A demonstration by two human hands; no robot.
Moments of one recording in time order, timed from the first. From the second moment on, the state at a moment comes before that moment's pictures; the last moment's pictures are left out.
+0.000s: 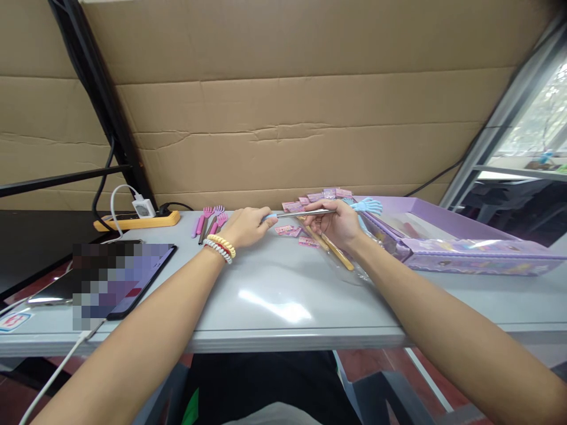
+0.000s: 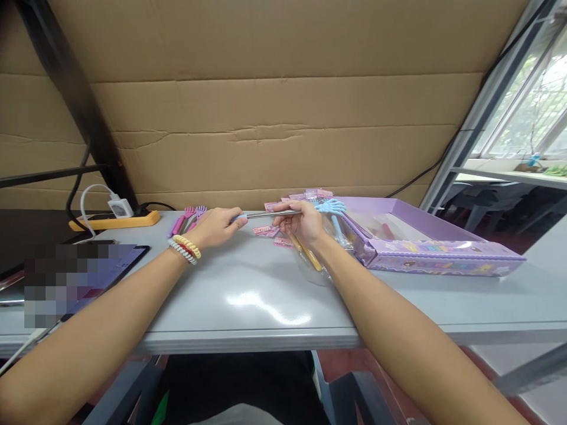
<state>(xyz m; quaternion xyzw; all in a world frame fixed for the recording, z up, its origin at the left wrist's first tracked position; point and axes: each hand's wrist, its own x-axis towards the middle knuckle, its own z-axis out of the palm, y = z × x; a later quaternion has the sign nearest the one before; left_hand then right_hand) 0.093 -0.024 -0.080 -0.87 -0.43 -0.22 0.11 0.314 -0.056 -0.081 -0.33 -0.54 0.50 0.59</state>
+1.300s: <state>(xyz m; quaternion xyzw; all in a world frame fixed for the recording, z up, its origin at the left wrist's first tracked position) 0.082 -0.016 -0.073 -0.88 -0.41 -0.23 -0.02 0.307 -0.056 -0.084 -0.41 -0.64 0.38 0.53</state>
